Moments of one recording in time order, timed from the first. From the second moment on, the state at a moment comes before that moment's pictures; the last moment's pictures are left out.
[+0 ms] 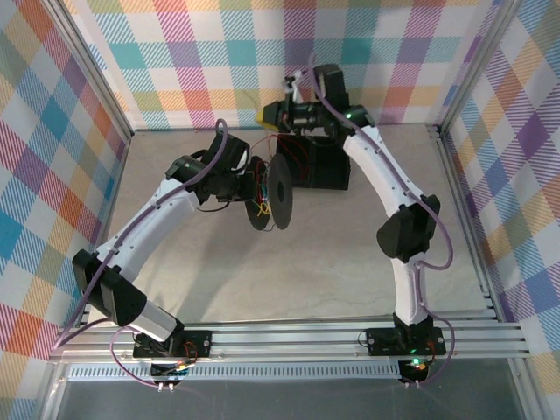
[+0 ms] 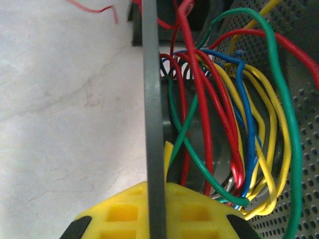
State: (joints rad) left arm -0.54 1.53 1.57 -1.02 0.03 -0.49; right arm 0.52 2.07 2.23 -0.55 -0.83 0.85
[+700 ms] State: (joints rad) left arm -0.39 1.58 1.58 -1.07 0.17 -0.71; right arm 0.80 1.63 1.38 0.06 -0.39 0.64
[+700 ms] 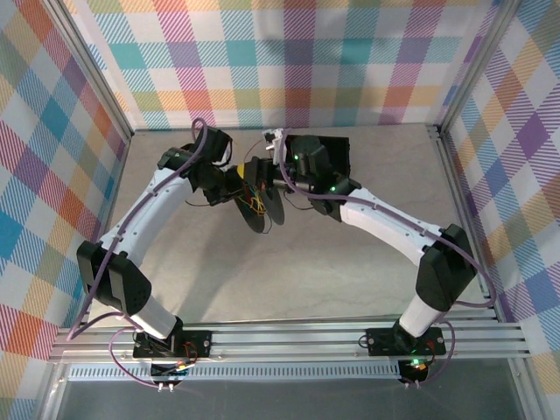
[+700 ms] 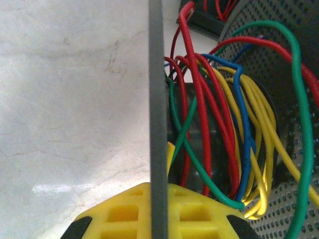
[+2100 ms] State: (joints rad) left arm -0.38 1.69 1.84 -1.36 0.04 -0.44; right arm 1.08 1.59 1.13 -0.10 0.18 -1.64
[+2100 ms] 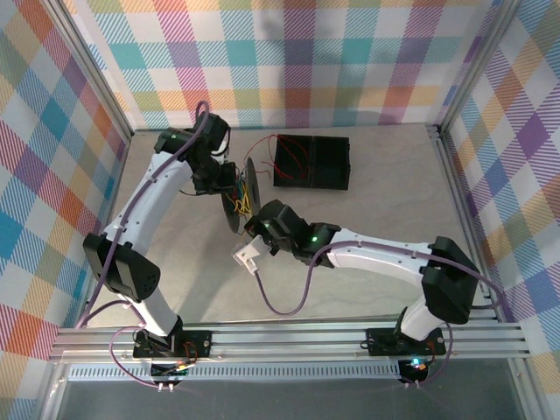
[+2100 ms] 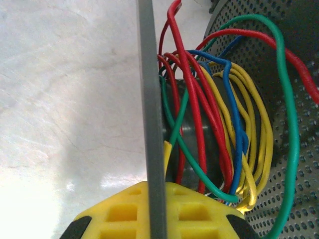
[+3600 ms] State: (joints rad) left arm -0.26 1.40 1.55 -1.06 0.14 -0.71; right arm 0.90 1.36 0.86 0.11 -0.44 0.34
